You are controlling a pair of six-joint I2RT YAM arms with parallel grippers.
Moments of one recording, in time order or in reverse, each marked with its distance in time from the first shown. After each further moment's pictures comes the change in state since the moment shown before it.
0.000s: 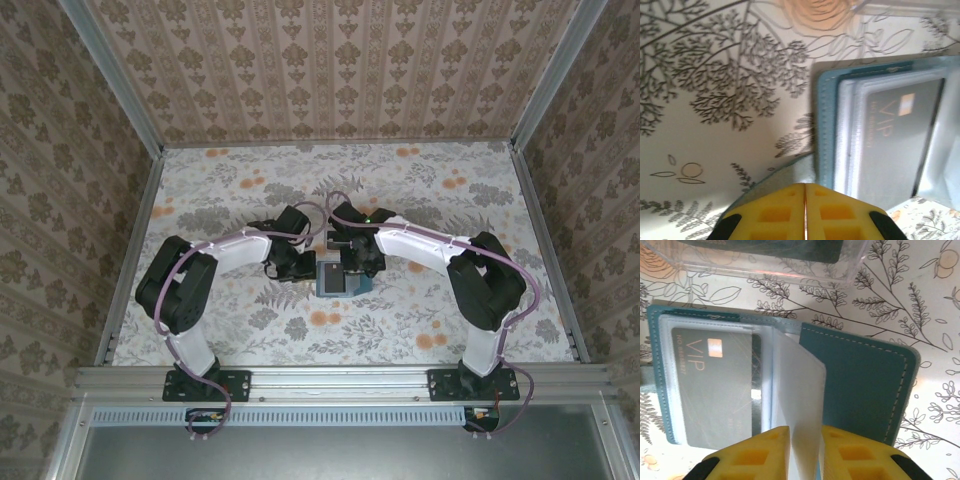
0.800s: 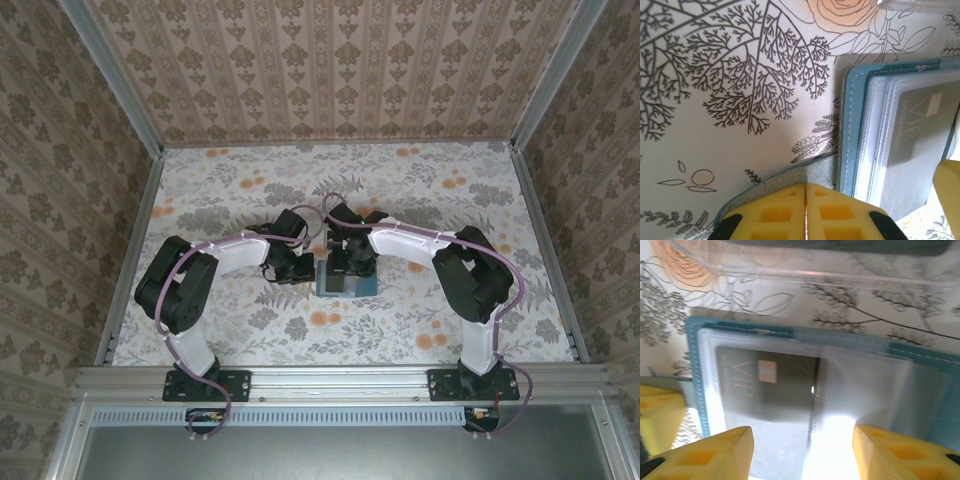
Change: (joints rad) left arm 0.020 0.000 -0.059 0.063 0.008 0.000; right arm -0.003 0.079 0.008 0.108 -0.135 0.053
